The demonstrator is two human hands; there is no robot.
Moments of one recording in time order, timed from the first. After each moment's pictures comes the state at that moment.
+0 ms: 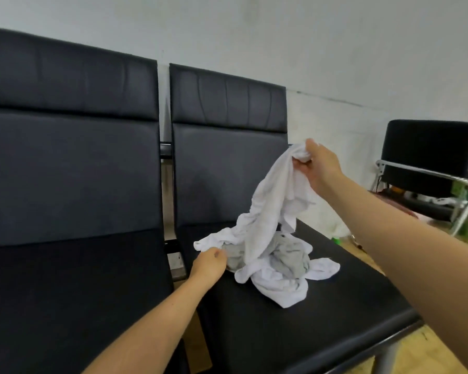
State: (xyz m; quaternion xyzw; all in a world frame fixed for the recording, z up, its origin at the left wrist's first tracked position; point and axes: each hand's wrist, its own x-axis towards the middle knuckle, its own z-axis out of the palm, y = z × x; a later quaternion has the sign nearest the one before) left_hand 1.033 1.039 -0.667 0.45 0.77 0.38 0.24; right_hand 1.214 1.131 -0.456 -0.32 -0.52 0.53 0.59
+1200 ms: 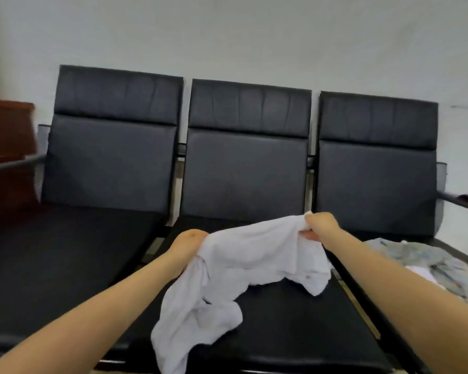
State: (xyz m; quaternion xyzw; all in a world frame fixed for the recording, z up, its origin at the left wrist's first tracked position) left_hand 0.799 0.675 -0.601 0.22 0.77 0.56 0.23; right_hand 0.971 0.923 -0.558 -0.47 -0.66 0.50 0.30
